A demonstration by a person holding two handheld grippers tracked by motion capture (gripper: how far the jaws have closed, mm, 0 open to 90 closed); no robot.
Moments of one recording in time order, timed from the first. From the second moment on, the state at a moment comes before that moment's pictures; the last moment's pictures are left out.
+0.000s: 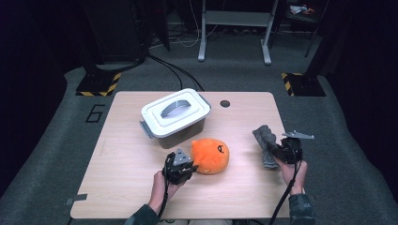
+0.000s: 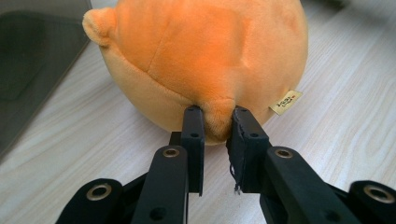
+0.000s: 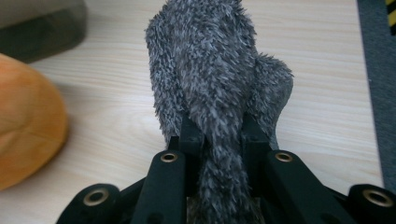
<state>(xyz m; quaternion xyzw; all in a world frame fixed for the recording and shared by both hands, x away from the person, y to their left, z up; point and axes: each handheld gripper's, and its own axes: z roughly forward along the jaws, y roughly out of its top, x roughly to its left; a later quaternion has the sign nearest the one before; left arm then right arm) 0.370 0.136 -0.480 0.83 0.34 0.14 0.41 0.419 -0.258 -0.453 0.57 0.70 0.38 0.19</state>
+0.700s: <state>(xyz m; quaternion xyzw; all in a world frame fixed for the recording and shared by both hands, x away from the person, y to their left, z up) 0.370 0.133 -0.475 0.83 0.33 0.15 0.42 0.392 -0.193 -0.412 0.48 0.74 0.43 0.17</state>
